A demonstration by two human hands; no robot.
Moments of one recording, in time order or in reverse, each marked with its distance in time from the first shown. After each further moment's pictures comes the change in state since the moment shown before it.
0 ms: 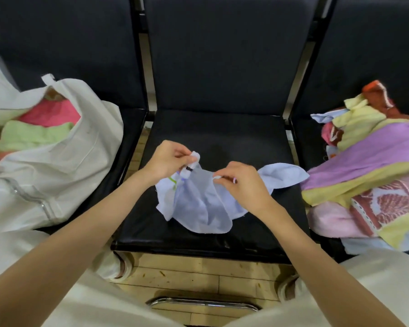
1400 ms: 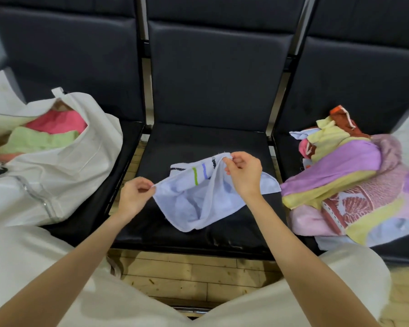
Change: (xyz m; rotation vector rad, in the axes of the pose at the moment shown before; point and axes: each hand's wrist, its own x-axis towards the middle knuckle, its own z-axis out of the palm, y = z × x) left_hand -0.060 -0.092 -0.003 -0.152 0.339 -0.093; right_hand 0.006 -0.020 -0.021 0.374 0.505 0.349
